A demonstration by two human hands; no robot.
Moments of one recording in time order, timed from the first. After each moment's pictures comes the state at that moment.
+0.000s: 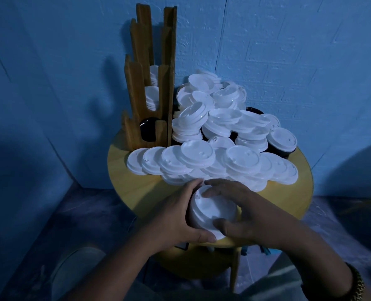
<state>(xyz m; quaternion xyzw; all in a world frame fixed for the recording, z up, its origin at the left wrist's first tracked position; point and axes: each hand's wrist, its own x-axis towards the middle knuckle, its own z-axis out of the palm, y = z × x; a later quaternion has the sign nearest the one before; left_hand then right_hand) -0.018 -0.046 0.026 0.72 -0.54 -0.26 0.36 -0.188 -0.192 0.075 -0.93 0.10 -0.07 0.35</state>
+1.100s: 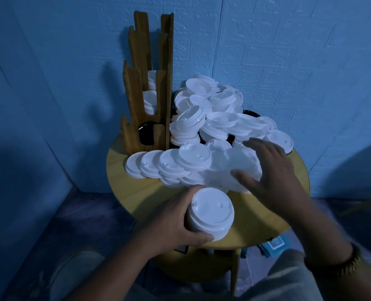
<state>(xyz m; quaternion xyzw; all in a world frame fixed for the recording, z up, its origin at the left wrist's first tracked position) -0.021 -0.044 0.026 0.72 -0.55 -0.24 0.36 -0.184 -0.237 0.088 -0.91 0.27 -0.28 0.12</state>
